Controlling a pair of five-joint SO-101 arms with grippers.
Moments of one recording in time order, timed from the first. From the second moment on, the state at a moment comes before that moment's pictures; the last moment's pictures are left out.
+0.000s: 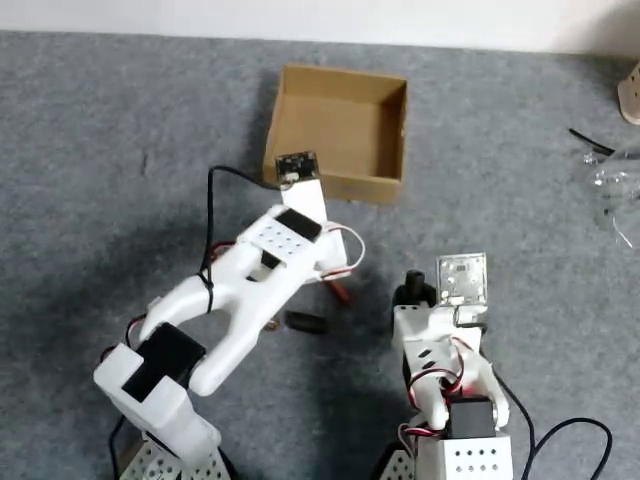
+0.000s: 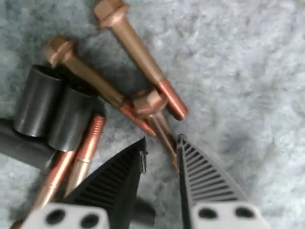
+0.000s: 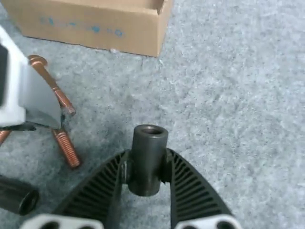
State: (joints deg) left arm 26.6 7.7 23.0 51.9 48.3; right arm -7.7 -104.7 95.6 51.8 2.6
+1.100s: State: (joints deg) left arm 27.1 7.7 20.9 52.3 51.5; right arm -7.7 -104.7 95.7 51.8 2.6
